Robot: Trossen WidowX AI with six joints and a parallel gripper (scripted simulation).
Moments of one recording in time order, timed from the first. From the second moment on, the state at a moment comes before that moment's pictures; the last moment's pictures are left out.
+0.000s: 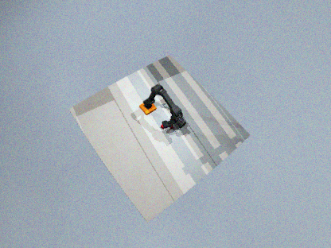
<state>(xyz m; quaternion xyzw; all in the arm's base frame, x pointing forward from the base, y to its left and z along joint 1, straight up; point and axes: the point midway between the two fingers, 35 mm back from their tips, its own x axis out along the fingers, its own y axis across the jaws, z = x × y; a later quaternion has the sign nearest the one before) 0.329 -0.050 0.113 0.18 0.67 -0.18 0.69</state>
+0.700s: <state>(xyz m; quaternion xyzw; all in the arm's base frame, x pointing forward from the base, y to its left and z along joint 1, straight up) 0.323 0.013 0.098 0.15 0.68 -0.14 0.70</state>
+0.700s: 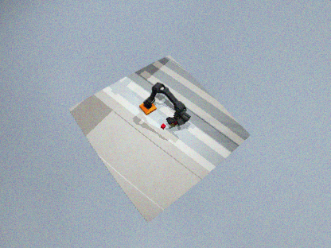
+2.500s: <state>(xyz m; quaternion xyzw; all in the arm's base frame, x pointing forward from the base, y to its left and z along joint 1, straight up) 0.323 0.018 0.073 0.14 0.68 -0.14 0.70</state>
